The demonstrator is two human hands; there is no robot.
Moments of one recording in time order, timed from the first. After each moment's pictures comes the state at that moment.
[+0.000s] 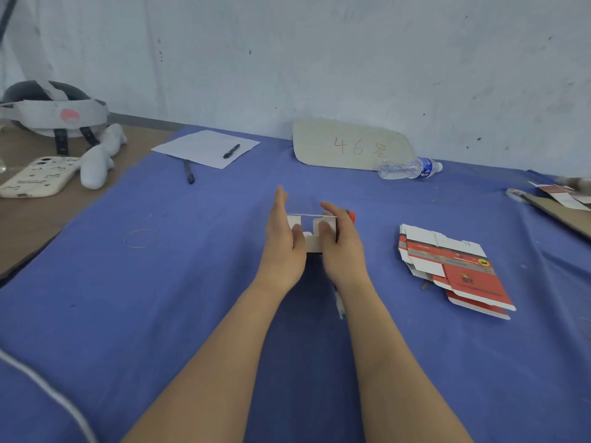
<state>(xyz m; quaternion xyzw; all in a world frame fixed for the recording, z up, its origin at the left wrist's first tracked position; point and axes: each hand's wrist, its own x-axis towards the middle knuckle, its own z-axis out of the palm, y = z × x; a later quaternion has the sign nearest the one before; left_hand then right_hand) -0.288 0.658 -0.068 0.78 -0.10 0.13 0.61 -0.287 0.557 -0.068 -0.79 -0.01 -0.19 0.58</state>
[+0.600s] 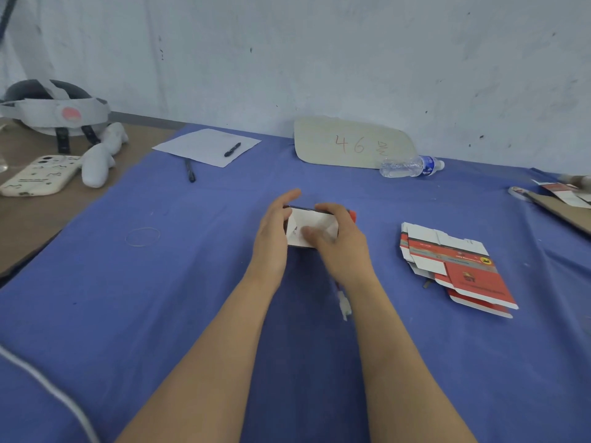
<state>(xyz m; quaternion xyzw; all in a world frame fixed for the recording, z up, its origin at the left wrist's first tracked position) -0.290 0.667 -0.056 0.63 -0.05 0.08 0.77 -0.293 0.552 -0.060 -0.81 -0.06 -0.17 0.56</state>
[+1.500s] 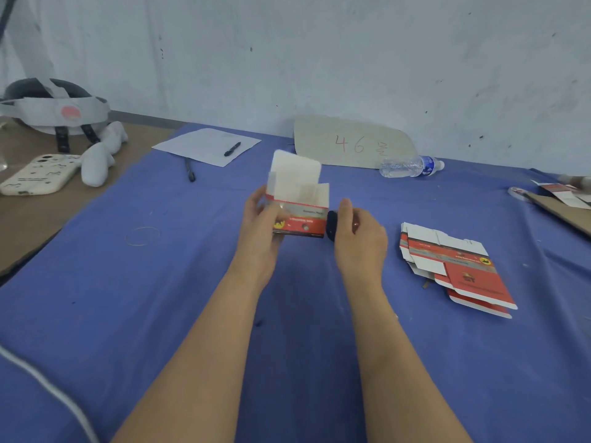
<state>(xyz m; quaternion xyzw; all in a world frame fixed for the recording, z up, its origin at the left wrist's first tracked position) -0.278 0.680 -0.052 0.49 -0.04 0.05 0.87 -0.293 0.554 -0.051 -0.84 0.09 -0.30 0.44</state>
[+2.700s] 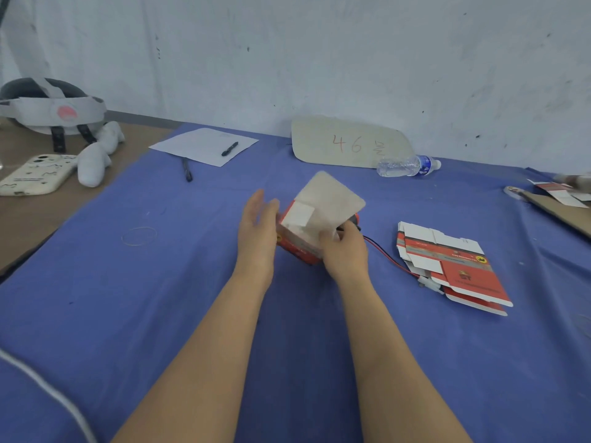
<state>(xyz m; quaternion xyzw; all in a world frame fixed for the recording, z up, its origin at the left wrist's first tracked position) -0.280 0.672 -0.057 0.58 0.04 0.09 0.81 -0.286 0.556 -0.066 -0.81 0.11 -0.15 0.55</state>
